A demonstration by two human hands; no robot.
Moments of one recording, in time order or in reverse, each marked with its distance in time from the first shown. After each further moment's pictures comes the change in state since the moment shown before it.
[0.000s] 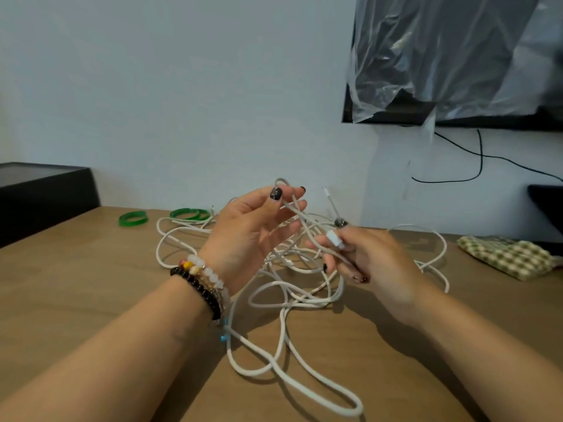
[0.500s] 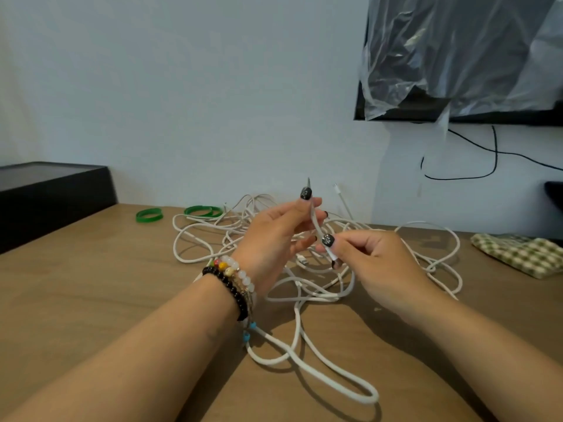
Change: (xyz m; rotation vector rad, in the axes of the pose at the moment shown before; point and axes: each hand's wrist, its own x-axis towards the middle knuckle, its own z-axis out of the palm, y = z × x) left_hand -0.002 -0.014 0.006 0.182 0.071 -0.076; right_hand -0.002 0.003 0.013 -0.271 0.127 -0.066
